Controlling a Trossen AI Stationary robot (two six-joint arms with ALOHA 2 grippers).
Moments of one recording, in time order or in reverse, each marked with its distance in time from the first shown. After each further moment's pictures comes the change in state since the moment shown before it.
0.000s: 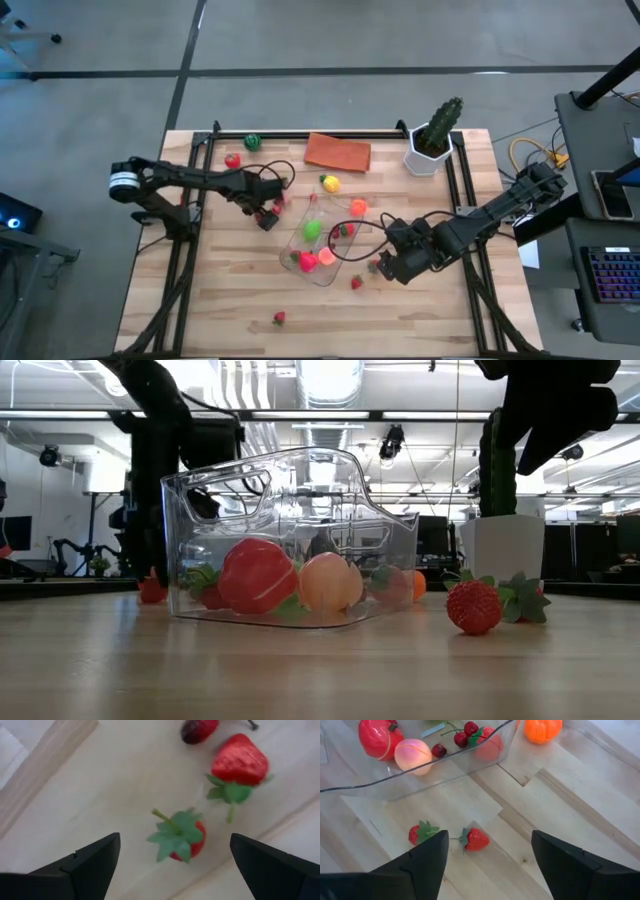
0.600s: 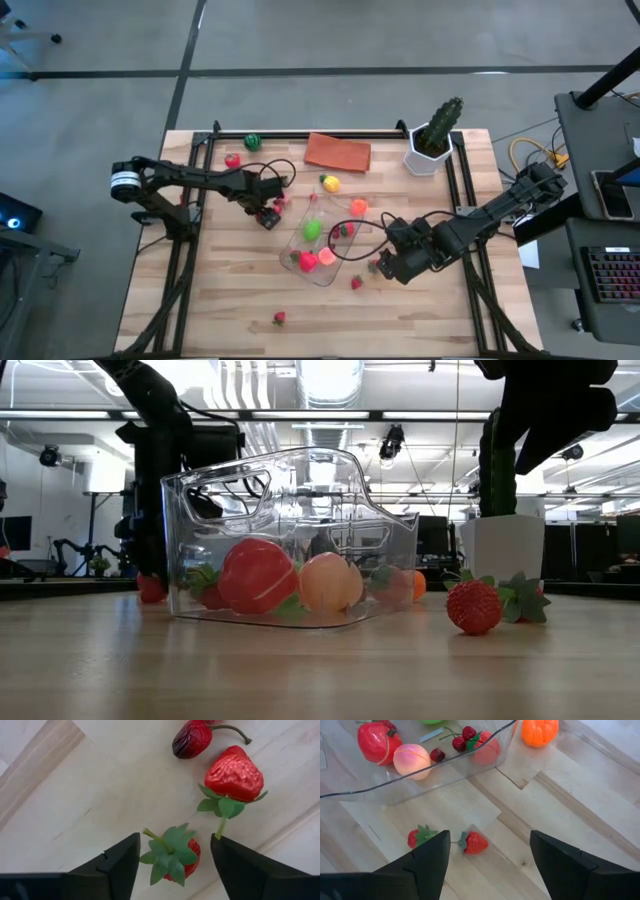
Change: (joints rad) left arm 0.025 0.009 -0.029 0.088 0.028 0.027; right arm -0.001 0.000 -0.001 0.000 0.018 0.008
